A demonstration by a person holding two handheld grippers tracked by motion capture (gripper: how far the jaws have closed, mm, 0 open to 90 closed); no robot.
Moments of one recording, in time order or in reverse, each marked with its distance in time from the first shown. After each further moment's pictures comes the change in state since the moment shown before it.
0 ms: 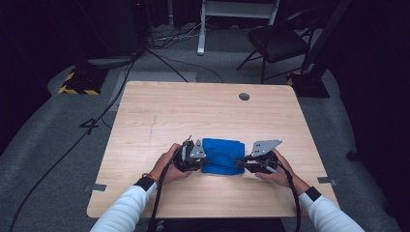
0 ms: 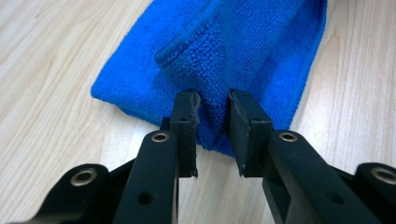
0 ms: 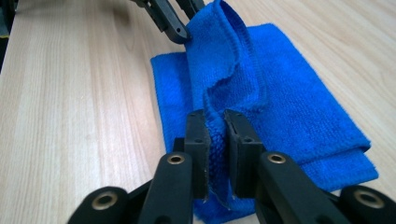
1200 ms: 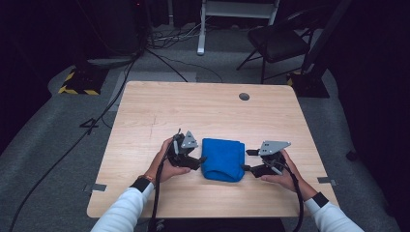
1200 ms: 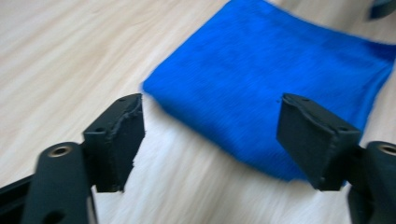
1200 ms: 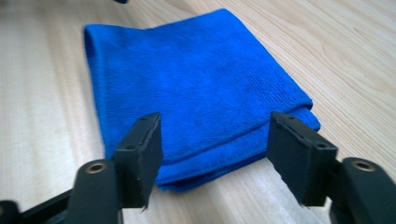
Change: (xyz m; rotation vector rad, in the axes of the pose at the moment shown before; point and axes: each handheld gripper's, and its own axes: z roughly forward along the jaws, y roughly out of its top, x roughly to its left) left arm 0.010 0.006 -0.012 -0.070 0.042 -0.182; right arm -0.002 -0.011 -0.014 0.012 -0.152 0.088
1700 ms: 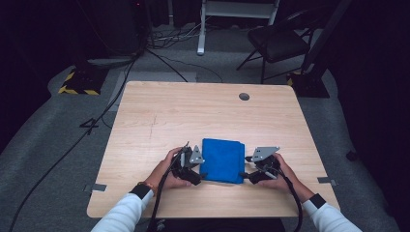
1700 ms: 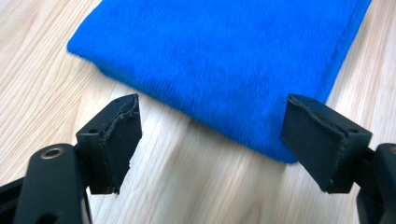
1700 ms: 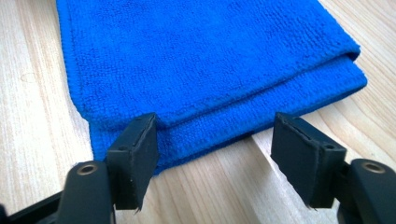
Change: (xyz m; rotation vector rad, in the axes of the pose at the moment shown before) left arm -0.022 -0.024 0.003 0.140 -0.012 0.121; right arm 0.006 -0.016 0.018 0.148 0.005 -0.041
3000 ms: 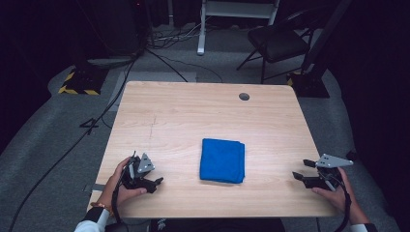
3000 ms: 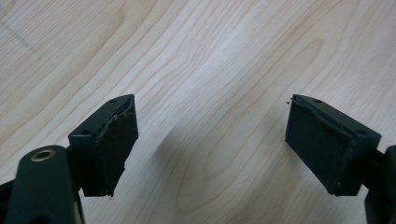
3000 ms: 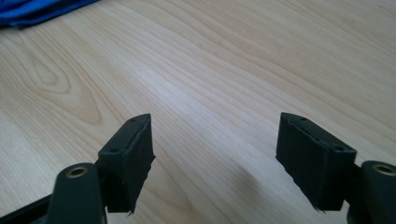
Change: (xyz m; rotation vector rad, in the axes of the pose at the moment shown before) left arm 0.025 -0.118 -0.075 0.039 0.180 -0.222; right arm -0.040 -0.134 -0.120 -0.093 -0.283 0.290
